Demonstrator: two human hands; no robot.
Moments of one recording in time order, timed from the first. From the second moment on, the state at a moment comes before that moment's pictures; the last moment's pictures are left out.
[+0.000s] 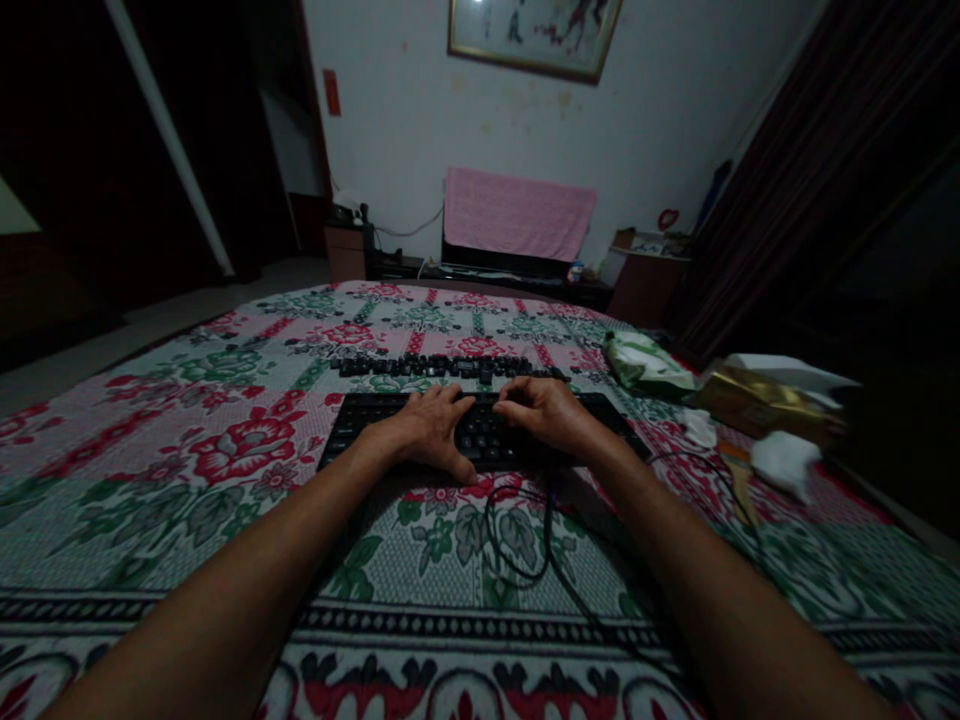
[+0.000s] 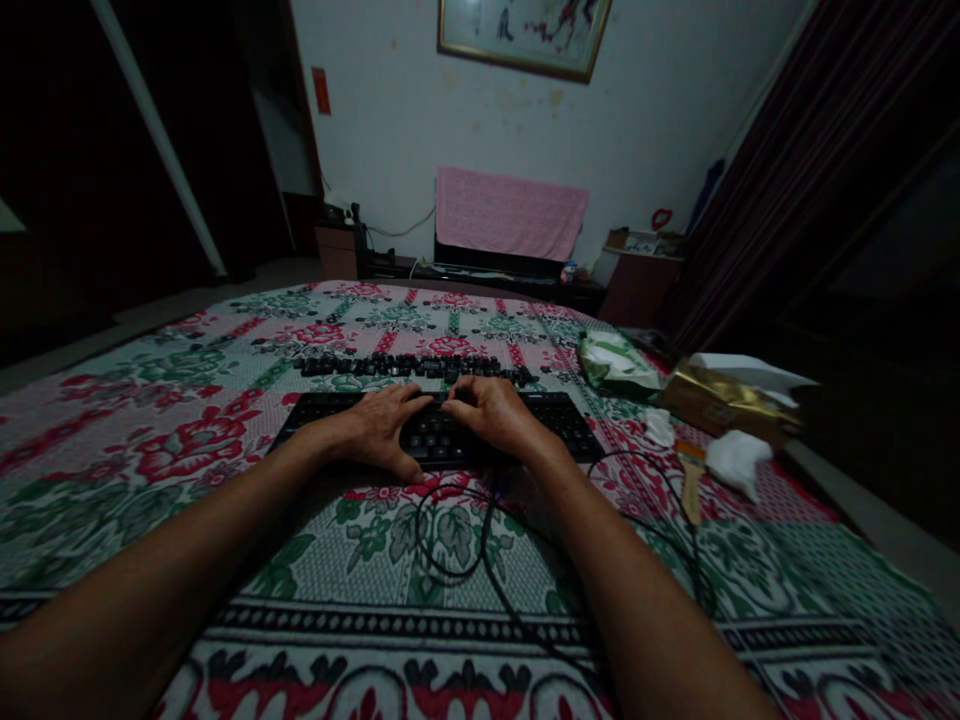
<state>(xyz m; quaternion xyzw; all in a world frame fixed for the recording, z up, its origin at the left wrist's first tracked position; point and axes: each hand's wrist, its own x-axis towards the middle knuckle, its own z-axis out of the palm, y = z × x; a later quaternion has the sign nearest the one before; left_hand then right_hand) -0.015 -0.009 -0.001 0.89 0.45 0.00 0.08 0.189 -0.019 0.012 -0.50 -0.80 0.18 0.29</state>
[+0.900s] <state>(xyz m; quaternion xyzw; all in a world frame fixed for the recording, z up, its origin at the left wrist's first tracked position) -0.014 -0.010 0.000 0.89 0.44 0.00 0.08 0.165 -0.033 0.022 -0.59 -0.76 0.07 0.27</state>
